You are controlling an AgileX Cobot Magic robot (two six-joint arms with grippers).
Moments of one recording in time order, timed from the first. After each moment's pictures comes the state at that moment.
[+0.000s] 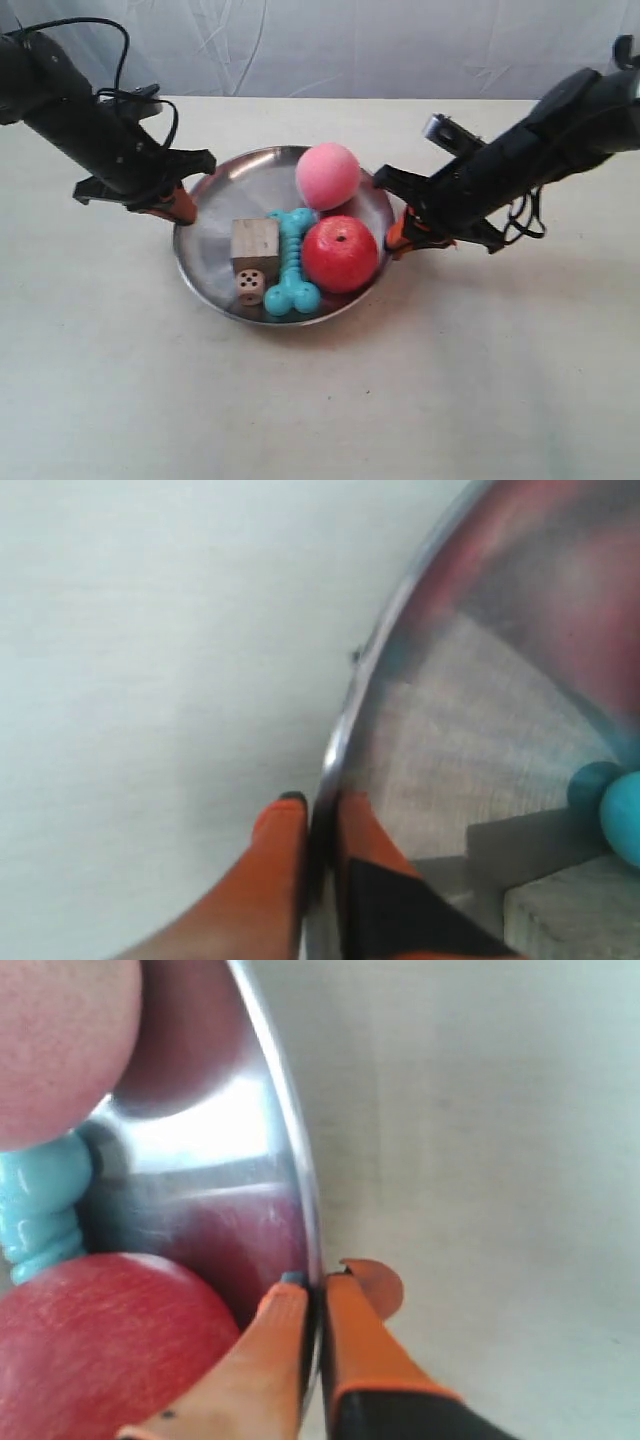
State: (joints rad) left arm -0.18 1.96 -1.26 -0.53 0.73 0.20; right arm 0.14 1.97 -1.14 0.91 0.74 -0.36
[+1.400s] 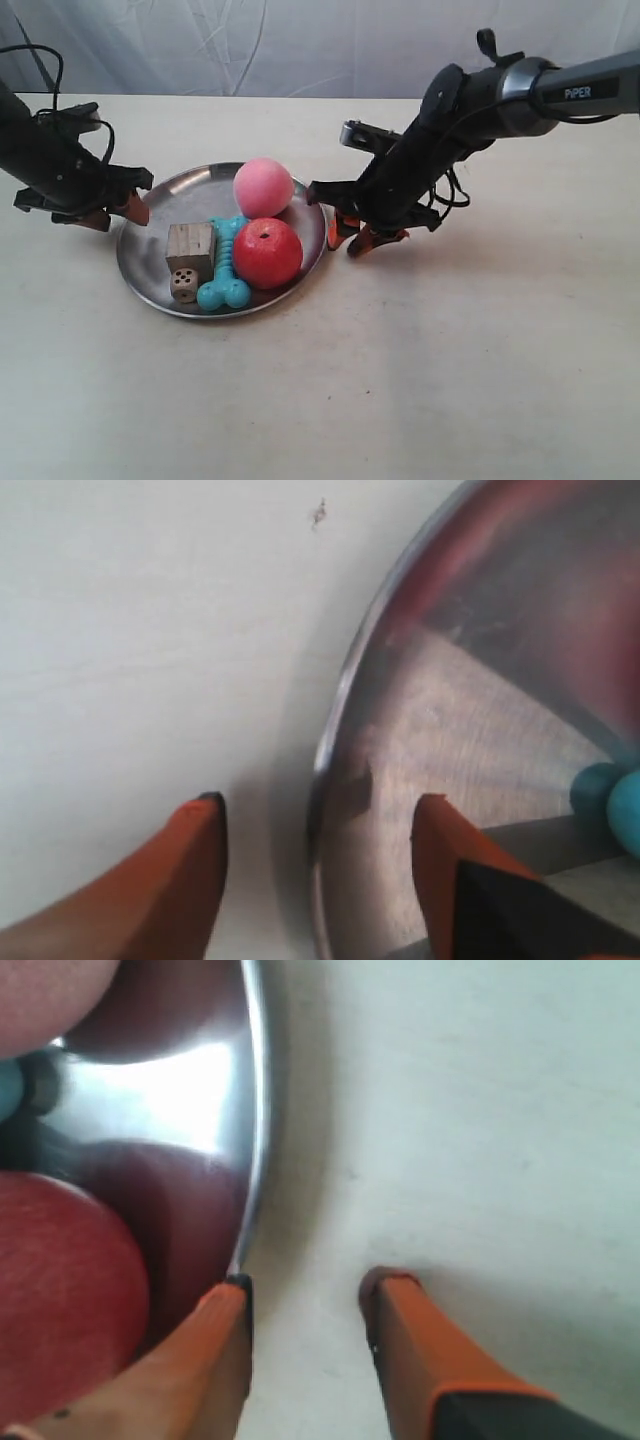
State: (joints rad) left arm -0.01 2.03 -1.24 -0.56 0.63 0.42; right arm 0.27 2.18 -1.45 0.61 0.77 -0.18
